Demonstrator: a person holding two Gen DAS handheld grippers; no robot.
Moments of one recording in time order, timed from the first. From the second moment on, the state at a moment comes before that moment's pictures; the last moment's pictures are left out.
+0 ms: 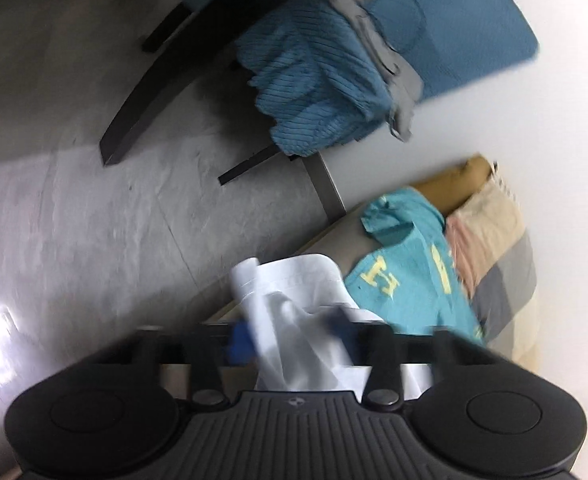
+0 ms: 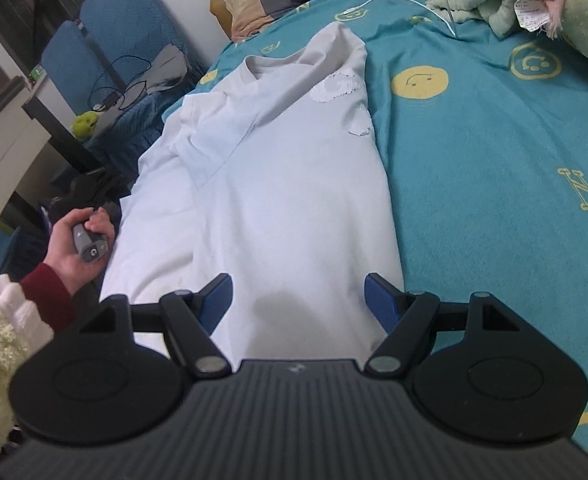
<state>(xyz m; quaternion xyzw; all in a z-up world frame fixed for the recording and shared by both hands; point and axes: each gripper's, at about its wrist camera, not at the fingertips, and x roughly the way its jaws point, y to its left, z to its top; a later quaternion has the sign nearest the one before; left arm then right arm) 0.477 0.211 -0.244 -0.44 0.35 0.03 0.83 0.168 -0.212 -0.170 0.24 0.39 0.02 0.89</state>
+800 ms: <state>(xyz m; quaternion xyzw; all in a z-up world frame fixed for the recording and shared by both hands) 0.370 -0.150 -0.059 0.06 0.21 -0.18 0.96 0.138 -0.272 -0.148 0.31 0.33 -0.03 0.89</state>
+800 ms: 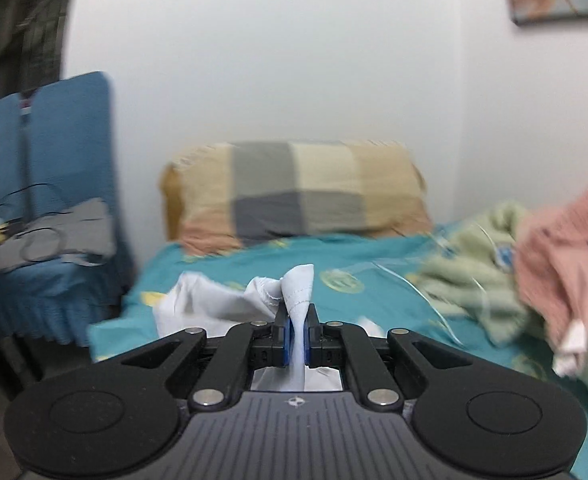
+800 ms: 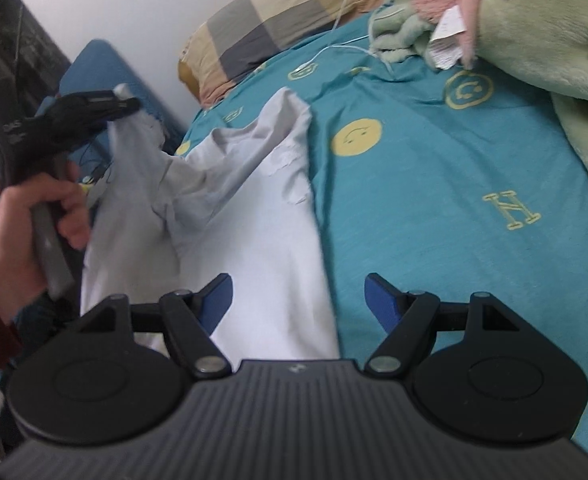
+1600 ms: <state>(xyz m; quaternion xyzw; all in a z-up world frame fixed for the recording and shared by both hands) 0.118 -0.004 -0.089 0.06 0.32 -0.08 0.94 0.155 -0.259 -0.127 0.28 0.29 0.05 0.91</state>
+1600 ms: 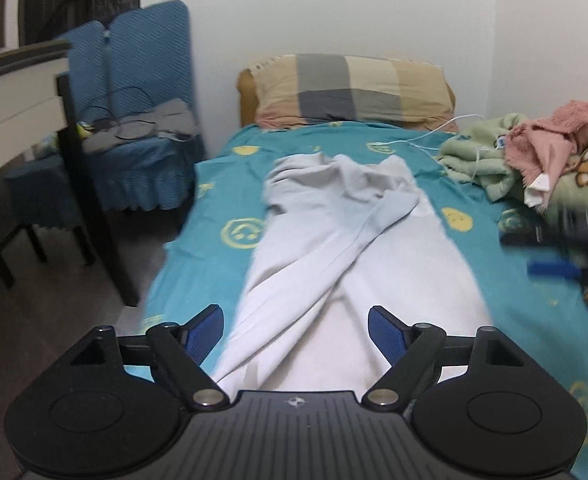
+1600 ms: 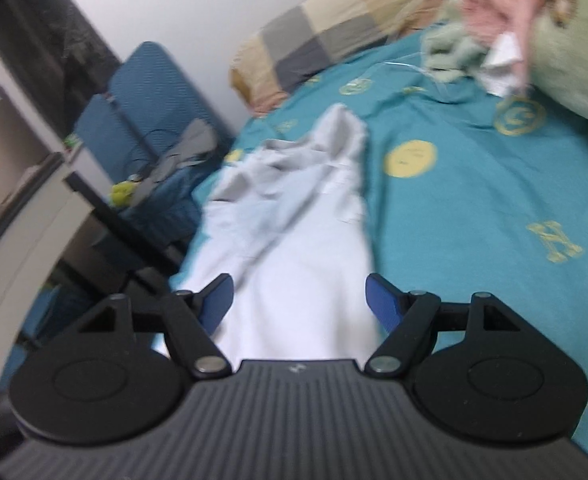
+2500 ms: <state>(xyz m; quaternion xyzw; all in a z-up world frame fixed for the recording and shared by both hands) 0.137 0.023 -0.122 0.03 0.34 -0.12 0.93 0.402 -0.226 -0.185 0.15 0.32 -0.02 0.94</state>
